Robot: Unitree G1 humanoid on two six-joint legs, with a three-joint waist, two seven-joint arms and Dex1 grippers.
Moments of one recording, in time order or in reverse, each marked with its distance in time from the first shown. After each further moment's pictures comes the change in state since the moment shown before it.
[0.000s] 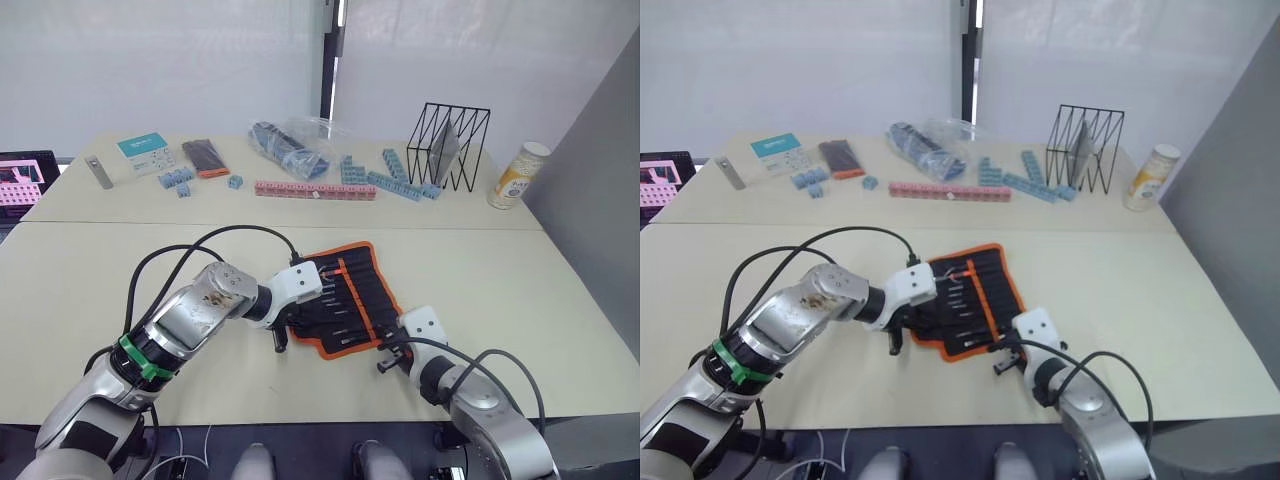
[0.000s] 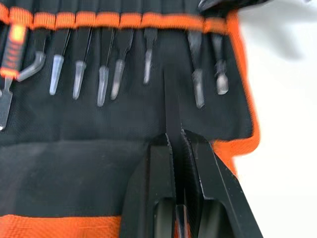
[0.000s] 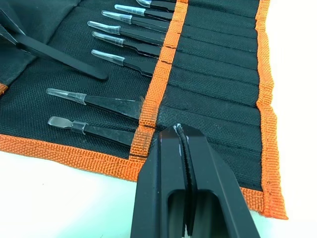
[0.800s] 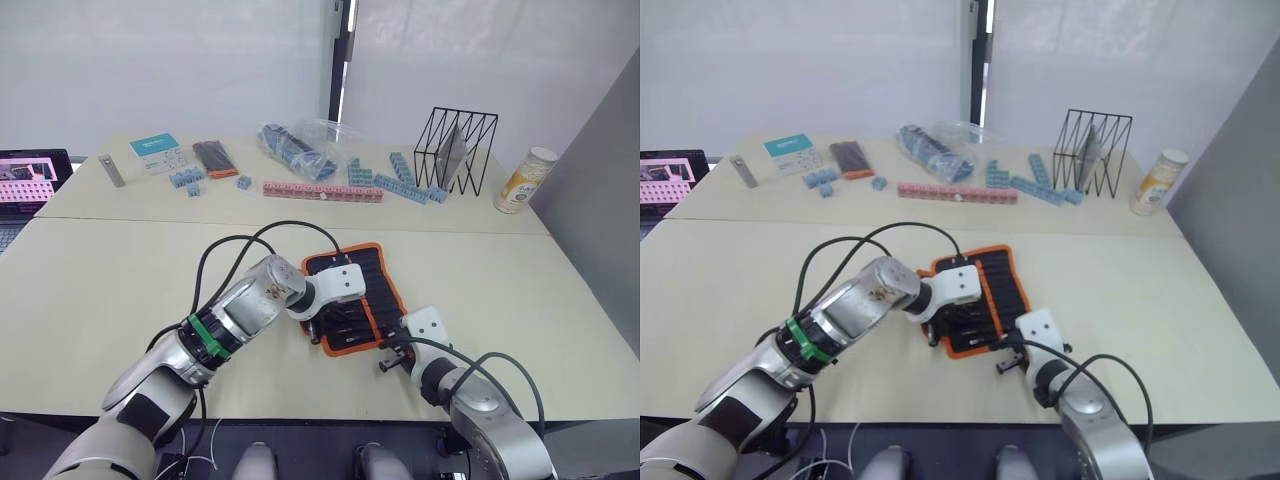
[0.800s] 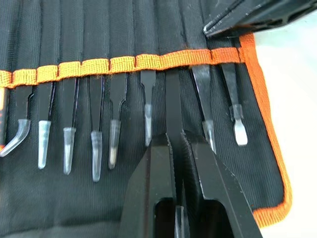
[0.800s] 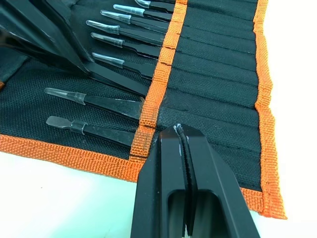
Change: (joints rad) left arm -0.143 -0.271 -0.143 0.264 0.194 -0.108 -0.004; right arm 0.008 0.018 -0.008 0.006 -0.011 0.003 -0.040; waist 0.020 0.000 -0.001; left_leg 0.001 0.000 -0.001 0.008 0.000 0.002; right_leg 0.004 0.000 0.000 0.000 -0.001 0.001
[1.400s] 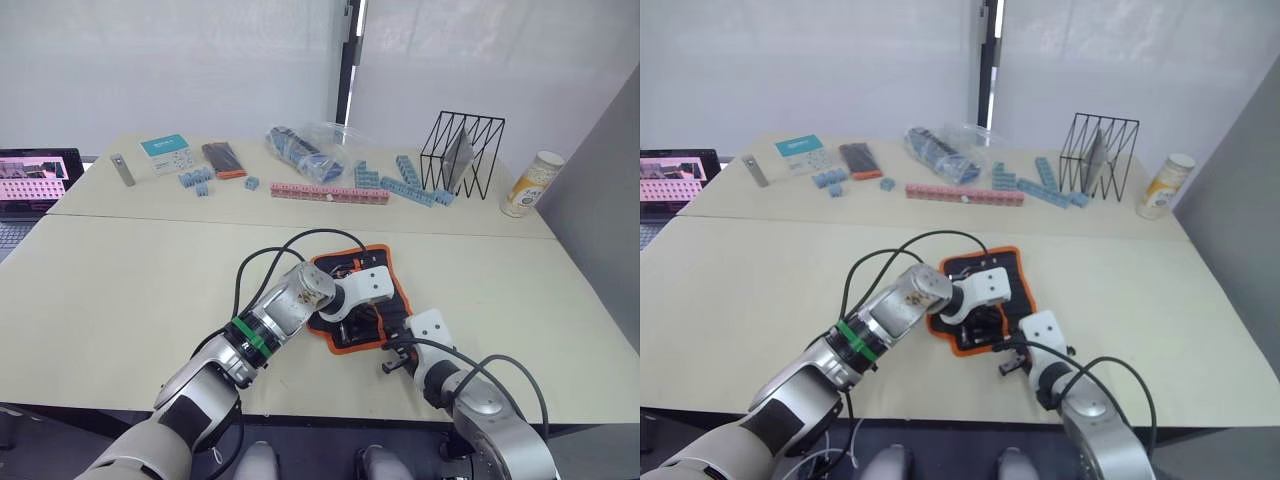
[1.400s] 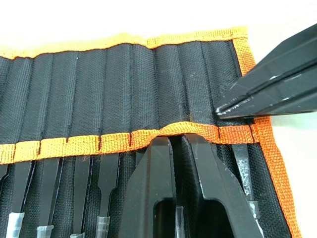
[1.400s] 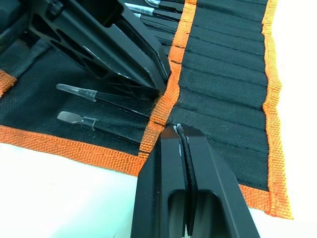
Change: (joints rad) left arm -0.008 -0.218 0.044 0.274 0.086 -0.211 0.033; right arm 0.018 0.001 -0.011 -0.017 0.001 0.016 -0.003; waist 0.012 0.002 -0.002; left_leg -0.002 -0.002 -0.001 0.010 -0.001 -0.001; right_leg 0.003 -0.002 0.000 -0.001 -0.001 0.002
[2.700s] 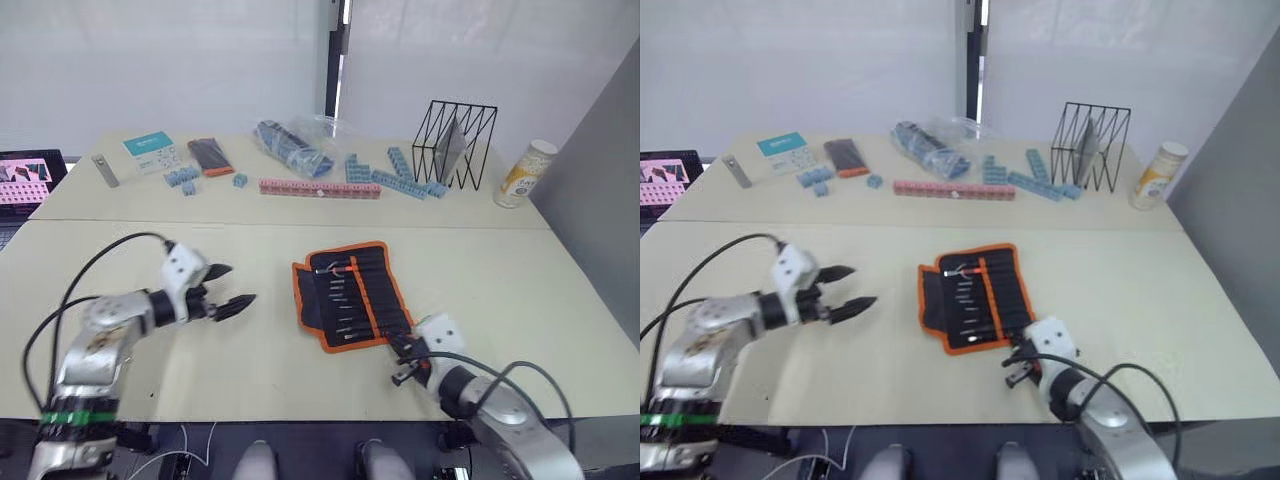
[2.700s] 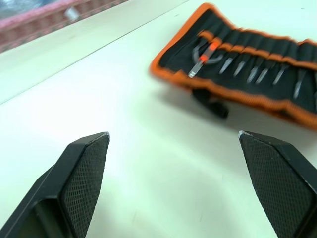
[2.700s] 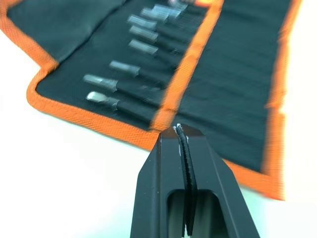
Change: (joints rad) left arm 0.648 0.463 0.854 -0.331 -0.356 -0.229 -0.077; right arm 0.063 -0.112 -0.140 -0.109 0.098 -0.101 0.149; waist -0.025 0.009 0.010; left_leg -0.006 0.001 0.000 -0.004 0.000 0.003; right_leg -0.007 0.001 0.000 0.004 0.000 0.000
